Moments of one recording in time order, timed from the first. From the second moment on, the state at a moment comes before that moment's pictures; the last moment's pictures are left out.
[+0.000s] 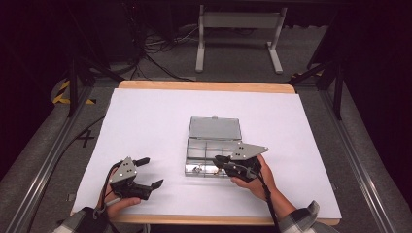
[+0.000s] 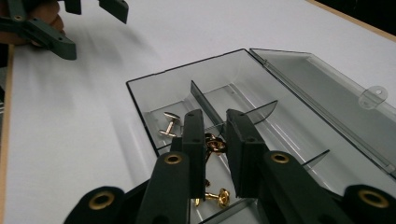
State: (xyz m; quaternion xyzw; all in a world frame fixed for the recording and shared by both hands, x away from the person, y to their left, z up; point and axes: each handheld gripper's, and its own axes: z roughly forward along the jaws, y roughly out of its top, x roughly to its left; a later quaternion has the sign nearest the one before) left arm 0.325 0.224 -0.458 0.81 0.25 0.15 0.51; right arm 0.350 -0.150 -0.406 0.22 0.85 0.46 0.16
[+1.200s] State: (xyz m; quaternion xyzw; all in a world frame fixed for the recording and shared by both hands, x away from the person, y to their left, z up) left arm 0.325 0.225 -0.458 0.81 0.25 0.15 0.51; right arm 0.363 -0.142 -0.426 0.25 0.86 0.42 0.15
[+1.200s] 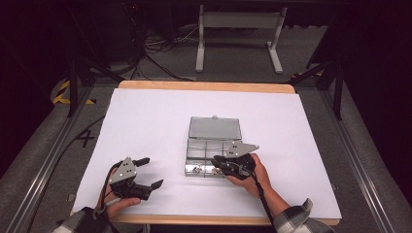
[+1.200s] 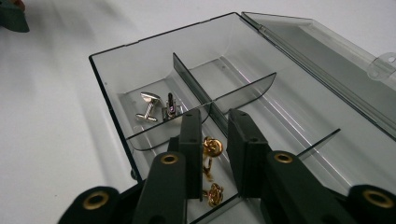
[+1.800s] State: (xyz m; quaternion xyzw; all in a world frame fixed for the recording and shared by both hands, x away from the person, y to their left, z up) left arm 0.325 0.224 -0.458 0.81 0.26 0.15 0.51; right arm 0.347 -0.170 -0.404 0.20 0.86 0.44 0.17
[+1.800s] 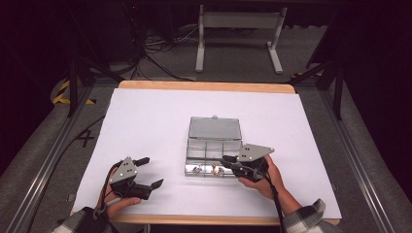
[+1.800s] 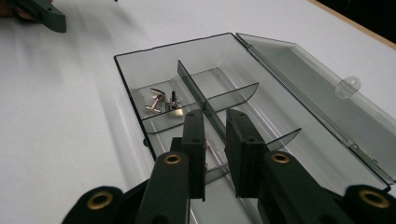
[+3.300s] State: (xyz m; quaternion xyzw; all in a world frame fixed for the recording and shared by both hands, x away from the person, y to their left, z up) left arm 0.359 0.220 -0.438 0.80 0.28 0.12 0.52; right arm 0.361 -0.299 -0.408 0.35 0.80 0.44 0.21
